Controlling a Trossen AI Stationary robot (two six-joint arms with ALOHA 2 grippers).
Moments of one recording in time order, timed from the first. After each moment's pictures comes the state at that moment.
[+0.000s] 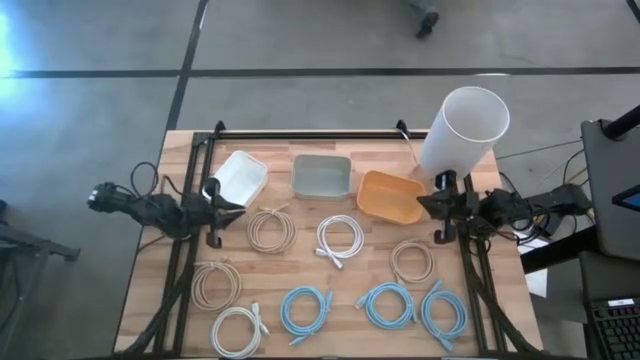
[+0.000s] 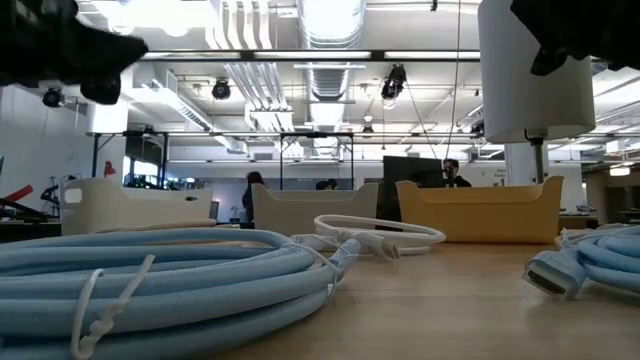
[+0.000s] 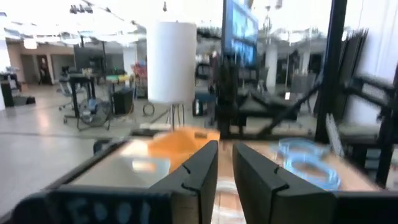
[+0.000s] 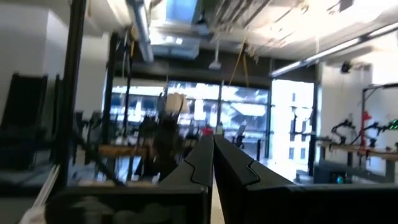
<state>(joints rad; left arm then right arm) -0.32 0.03 0.07 0.12 -0.44 0.06 0.19 0.24 0.01 0.65 0.26 -0.16</state>
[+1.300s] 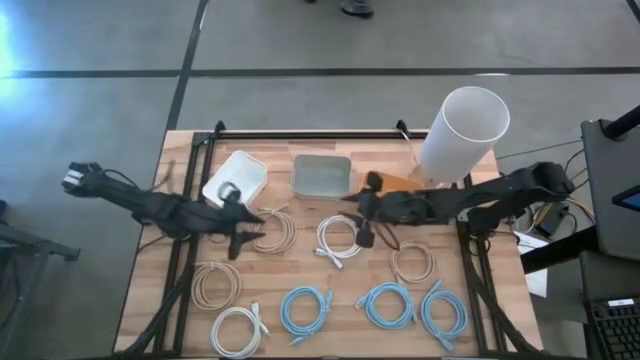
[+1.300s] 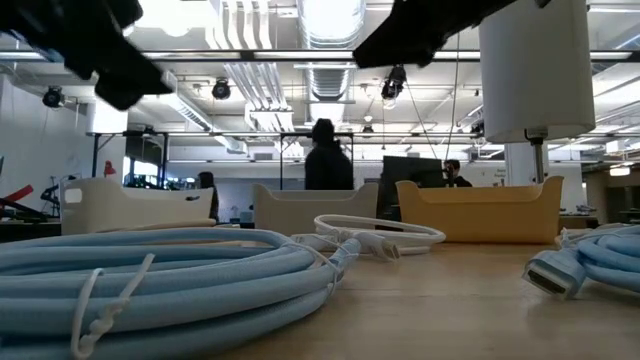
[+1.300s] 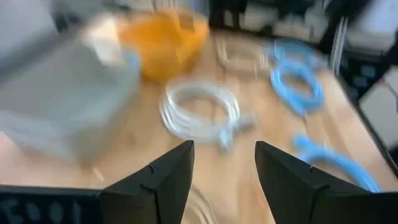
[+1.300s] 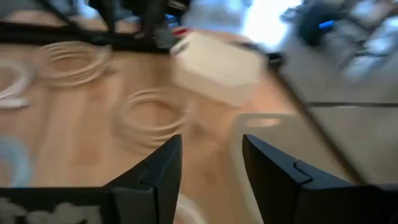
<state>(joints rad) -0.32 0.74 0.42 -0.20 -0.32 -0.38 0.14 1.38 0.90 0.05 0.36 0.01</state>
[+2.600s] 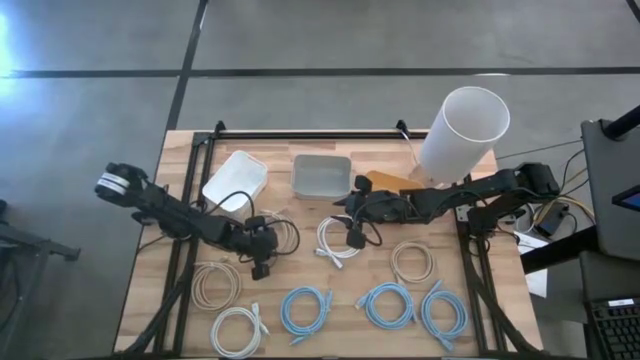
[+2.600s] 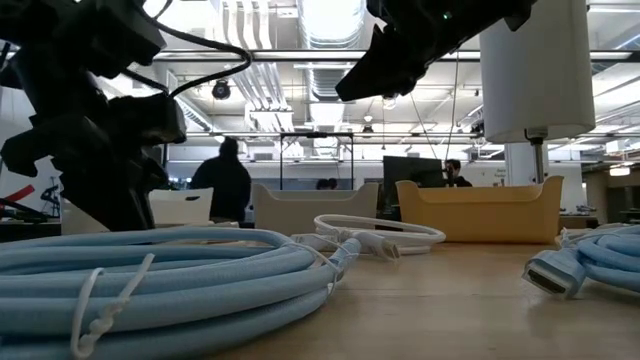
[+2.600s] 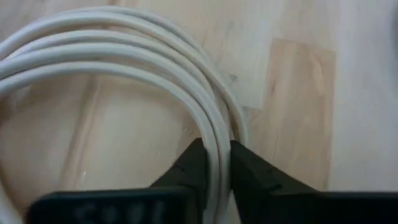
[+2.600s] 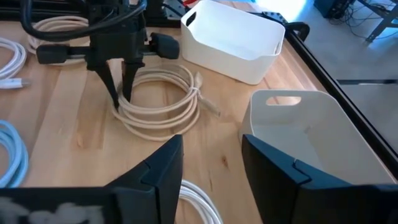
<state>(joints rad) -0.32 1.40 0.50 -0.11 -0.18 -0.49 0.09 1.49 0.93 0.04 0.29 0.05</state>
